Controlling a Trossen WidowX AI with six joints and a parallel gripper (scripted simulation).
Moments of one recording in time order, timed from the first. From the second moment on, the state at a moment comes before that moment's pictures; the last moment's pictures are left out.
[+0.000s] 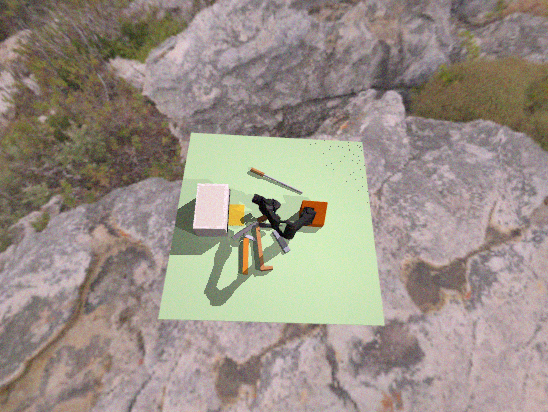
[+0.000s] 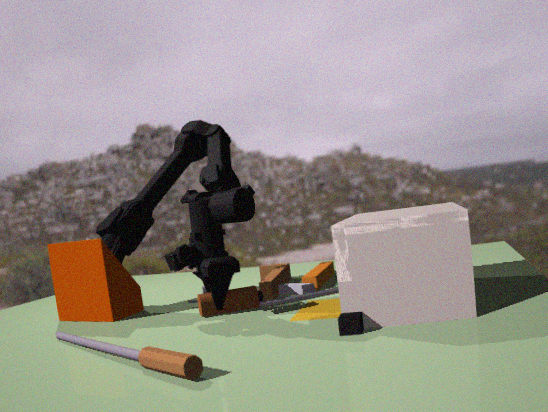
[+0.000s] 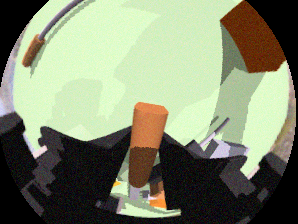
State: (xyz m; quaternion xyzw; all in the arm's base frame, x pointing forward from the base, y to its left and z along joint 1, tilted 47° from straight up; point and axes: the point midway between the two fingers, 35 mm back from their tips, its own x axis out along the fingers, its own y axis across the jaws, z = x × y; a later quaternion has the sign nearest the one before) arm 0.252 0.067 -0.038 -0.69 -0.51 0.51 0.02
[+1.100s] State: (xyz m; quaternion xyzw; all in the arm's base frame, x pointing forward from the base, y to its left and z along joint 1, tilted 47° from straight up) arm 0.249 0.088 -0.016 -0.69 -0.51 0.51 0.02
